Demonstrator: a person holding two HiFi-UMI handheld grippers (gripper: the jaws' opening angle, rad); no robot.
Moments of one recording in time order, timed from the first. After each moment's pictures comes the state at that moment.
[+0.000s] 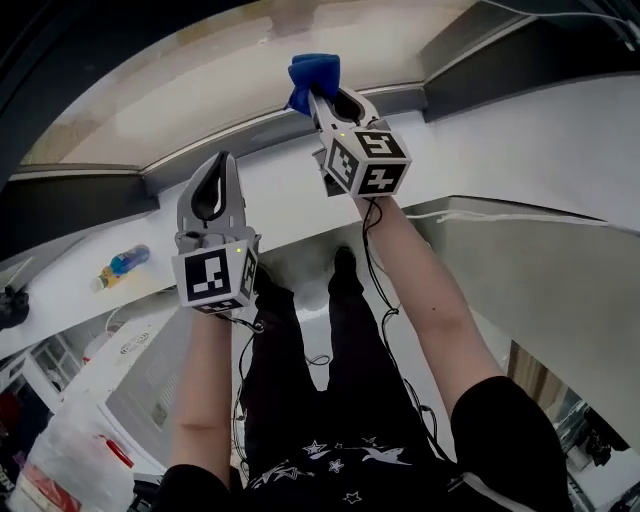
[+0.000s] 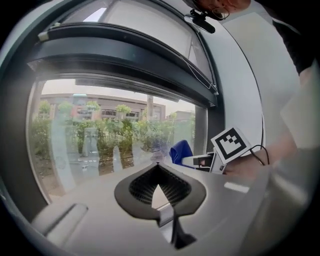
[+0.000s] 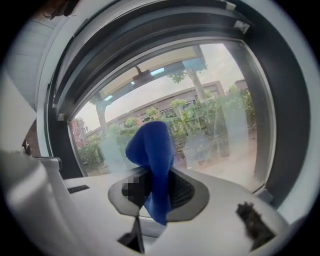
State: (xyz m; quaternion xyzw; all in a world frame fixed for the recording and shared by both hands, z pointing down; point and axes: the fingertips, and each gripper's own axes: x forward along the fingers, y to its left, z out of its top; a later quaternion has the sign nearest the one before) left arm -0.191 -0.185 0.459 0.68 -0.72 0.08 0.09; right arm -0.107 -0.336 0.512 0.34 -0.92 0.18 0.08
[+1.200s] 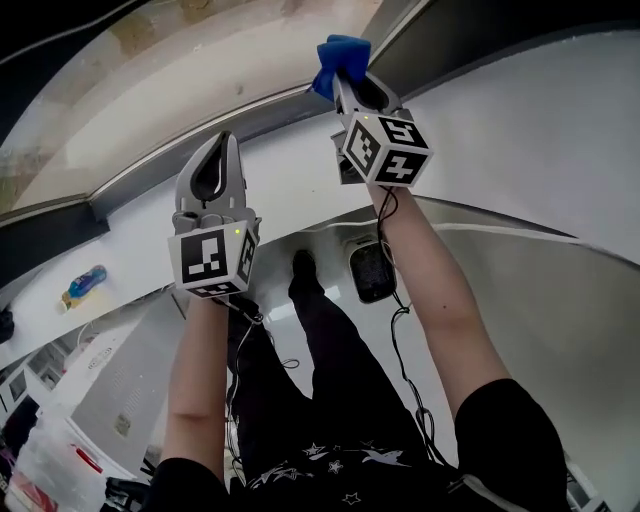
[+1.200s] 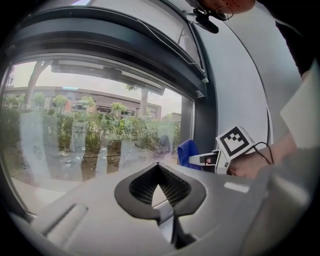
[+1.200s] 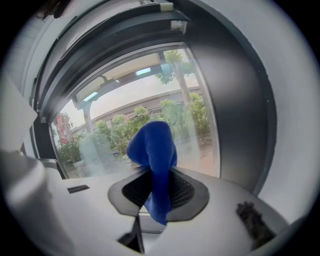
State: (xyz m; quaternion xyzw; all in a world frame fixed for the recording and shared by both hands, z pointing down) left arm -0.041 -0.297 0.489 0.71 -0.69 0.07 0.11; right arm 0.085 -0.448 0.533 0.41 -0.89 0.18 0.10
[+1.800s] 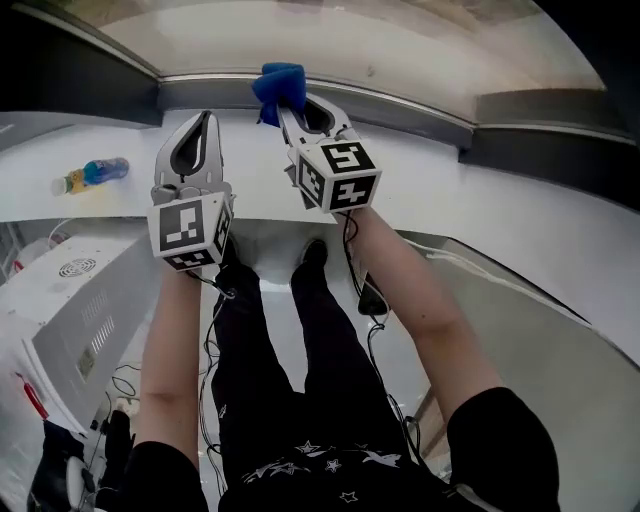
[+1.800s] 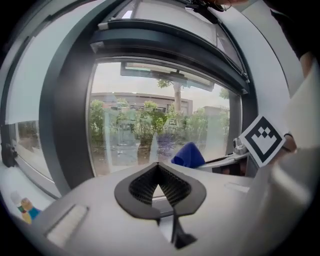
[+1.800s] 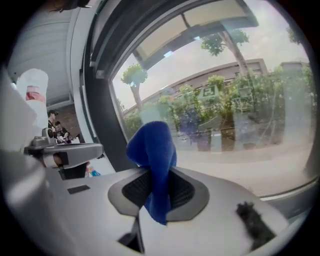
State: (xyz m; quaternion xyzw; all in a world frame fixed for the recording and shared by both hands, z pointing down) left arm -0.297 -0.104 0.545 0.56 -0.82 0.08 0.14; right arm -0.237 -0.196 0.591 0.12 -0.96 0.16 0.19
